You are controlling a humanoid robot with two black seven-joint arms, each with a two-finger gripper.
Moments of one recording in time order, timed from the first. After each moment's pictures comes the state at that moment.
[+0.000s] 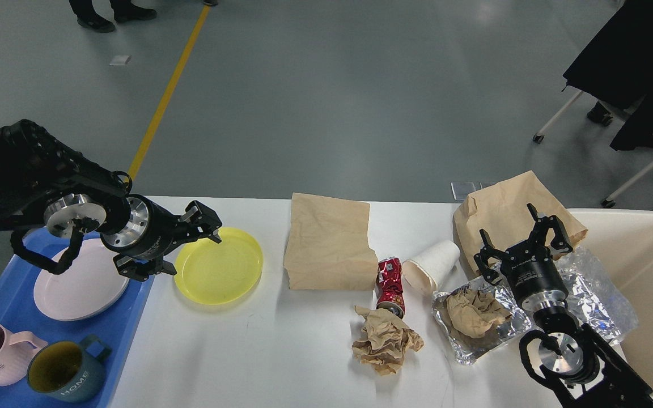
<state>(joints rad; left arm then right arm) -1.87 0.23 1.37 -1.40 -0.64 -0.30 -0.07 0.21 -0.13 1.31 0.87 -0.41 0.31 0.31</state>
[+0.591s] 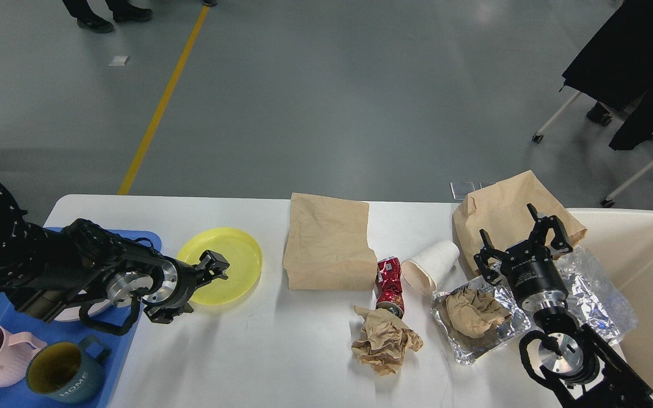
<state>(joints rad) -1.38 0.22 1.08 -1.06 -0.56 -0.05 0.05 0.21 -0.13 1.31 0.87 -0.41 0.31 0.31</state>
